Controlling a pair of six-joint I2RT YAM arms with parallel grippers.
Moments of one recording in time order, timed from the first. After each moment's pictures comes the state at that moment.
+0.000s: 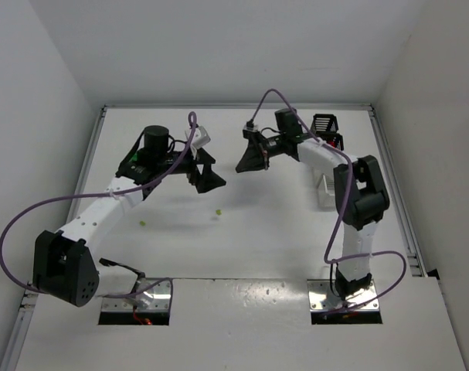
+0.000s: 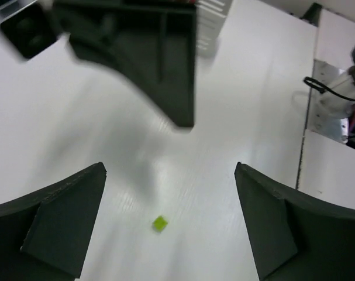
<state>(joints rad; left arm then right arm) -0.35 1.29 1.00 -0.13 0.86 0.17 0.38 2.02 1.44 -0.11 -1.48 0.95</state>
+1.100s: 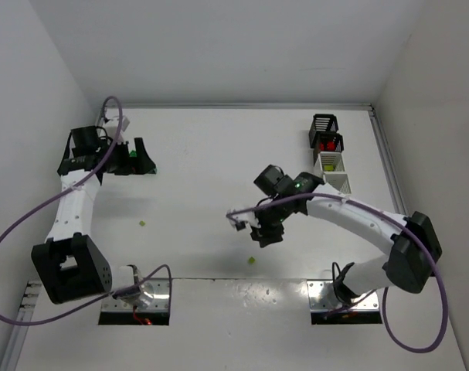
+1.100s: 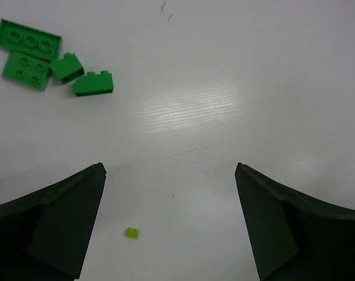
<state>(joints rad) 0.22 1.27 1.09 -0.56 0.51 0.10 0.77 1.42 1.08 -0.93 -0.58 -0.90</state>
